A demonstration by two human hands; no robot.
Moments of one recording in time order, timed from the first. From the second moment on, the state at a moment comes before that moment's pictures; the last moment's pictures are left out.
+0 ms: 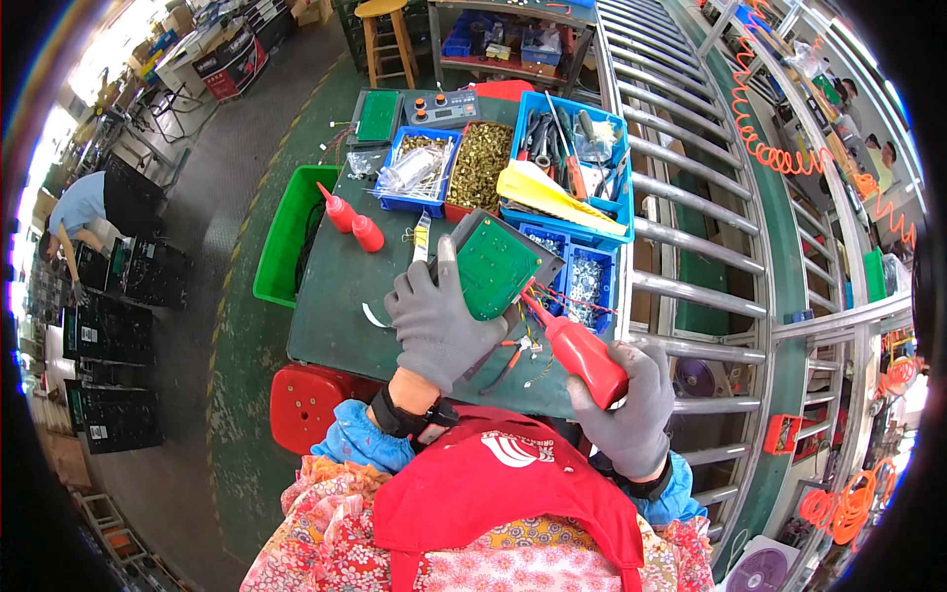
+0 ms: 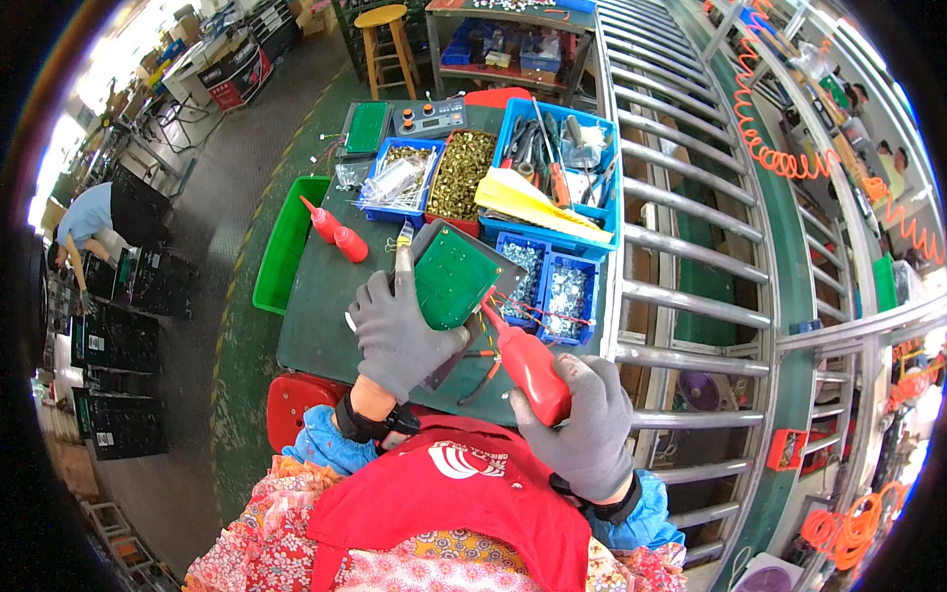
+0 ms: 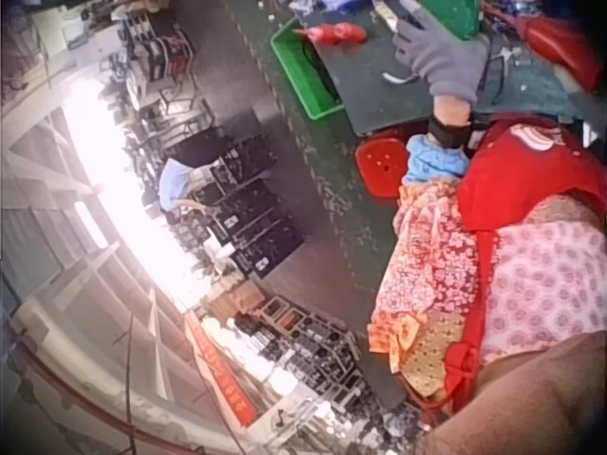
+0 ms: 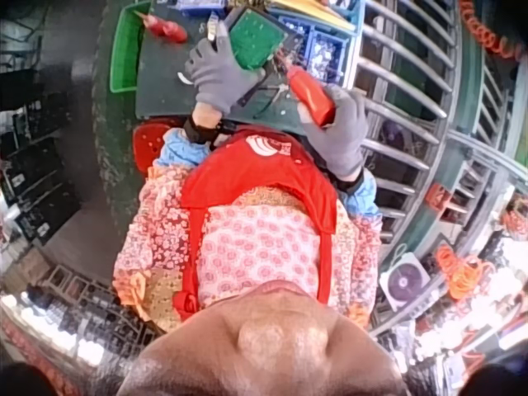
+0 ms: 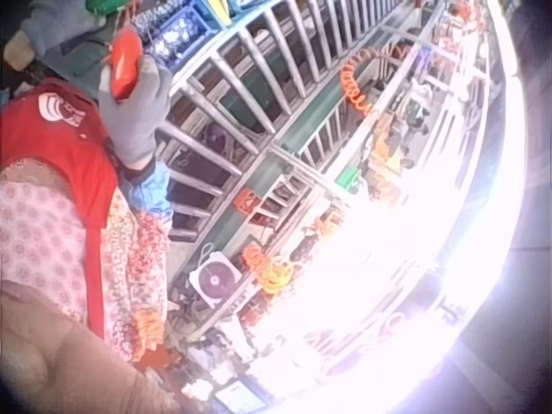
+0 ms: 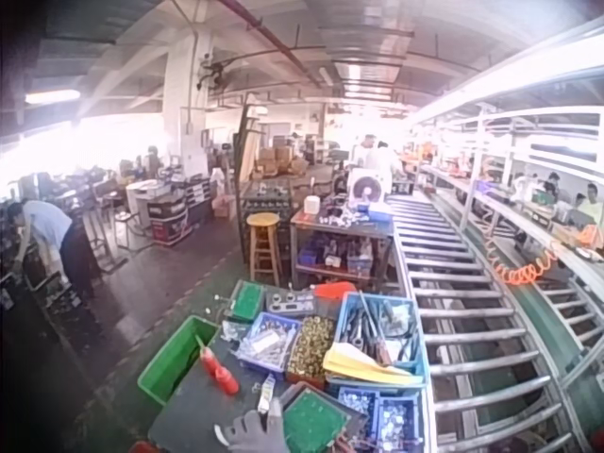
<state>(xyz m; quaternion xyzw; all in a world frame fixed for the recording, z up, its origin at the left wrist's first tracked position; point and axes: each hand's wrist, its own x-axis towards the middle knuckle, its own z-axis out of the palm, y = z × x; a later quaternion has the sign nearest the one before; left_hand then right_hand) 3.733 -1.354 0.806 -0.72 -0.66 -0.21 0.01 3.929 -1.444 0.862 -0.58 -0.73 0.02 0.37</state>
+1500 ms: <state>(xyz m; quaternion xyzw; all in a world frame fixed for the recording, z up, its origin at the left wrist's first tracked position) 3.725 -1.332 0.800 -0.66 -0.72 -0.08 -0.18 3.973 -1.432 0.858 -0.28 -0.11 0.59 0.74</state>
